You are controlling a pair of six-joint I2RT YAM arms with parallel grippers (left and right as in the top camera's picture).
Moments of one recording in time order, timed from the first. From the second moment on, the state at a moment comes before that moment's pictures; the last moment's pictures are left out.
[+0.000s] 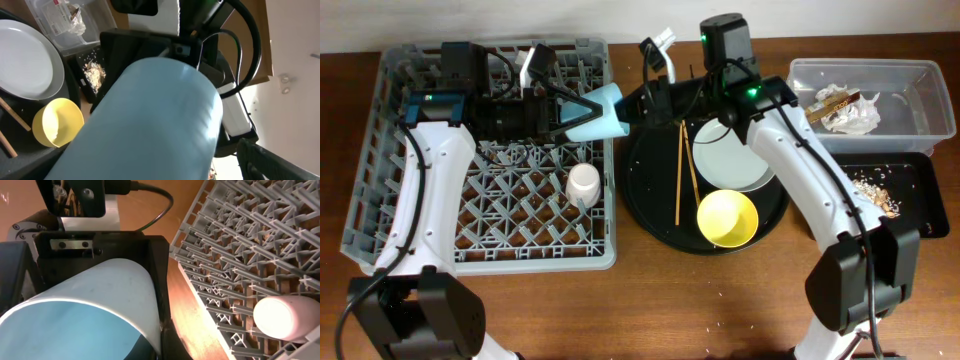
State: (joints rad) left arm 0.01 1.77 1.68 -1.06 1.47 -0.04; right arm 0.34 1.89 1.72 -0.49 -1.20 0.49
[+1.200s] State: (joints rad) left arm 0.00 1.44 1.67 -1.07 0.64 -0.06; right arm 0.21 1.73 1.73 -1.23 -0.36 0.30
